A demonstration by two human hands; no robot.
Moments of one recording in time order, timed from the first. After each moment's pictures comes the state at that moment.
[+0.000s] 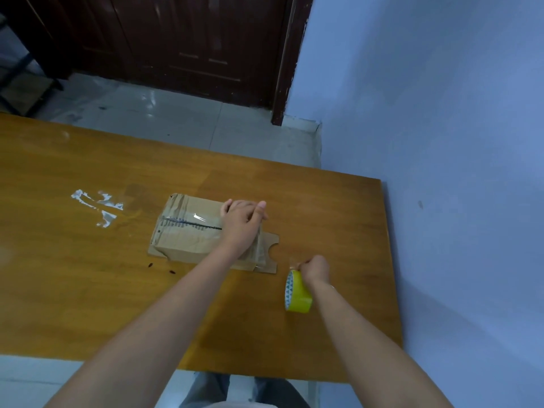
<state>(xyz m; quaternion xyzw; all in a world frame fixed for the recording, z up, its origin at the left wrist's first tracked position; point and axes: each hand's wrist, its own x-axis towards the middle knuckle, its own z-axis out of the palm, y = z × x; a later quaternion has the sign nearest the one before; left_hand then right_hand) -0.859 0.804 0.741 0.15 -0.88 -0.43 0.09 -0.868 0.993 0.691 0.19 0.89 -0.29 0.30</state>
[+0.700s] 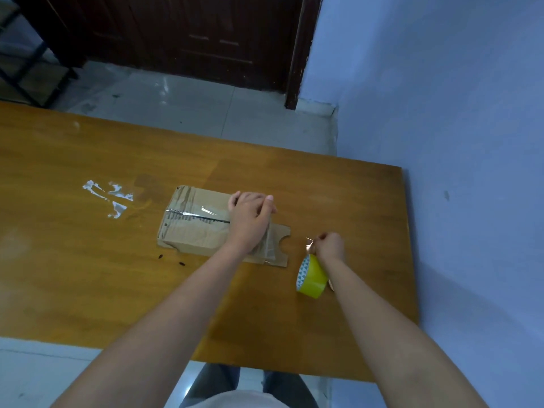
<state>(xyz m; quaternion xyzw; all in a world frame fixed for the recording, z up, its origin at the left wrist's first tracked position) -0.862 0.806 0.732 0.17 -0.89 -0.42 0.11 -0.906 0.991 0.681 0.16 0.90 -0.32 0.25</state>
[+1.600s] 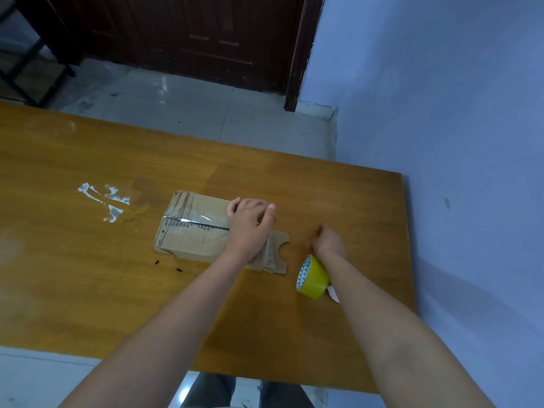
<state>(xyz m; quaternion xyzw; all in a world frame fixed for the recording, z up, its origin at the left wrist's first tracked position) -0.859 0.806 0.733 0.16 -0.89 -0.41 0.12 -0.933 0.983 0.679 0.10 0.93 -0.19 0.29</state>
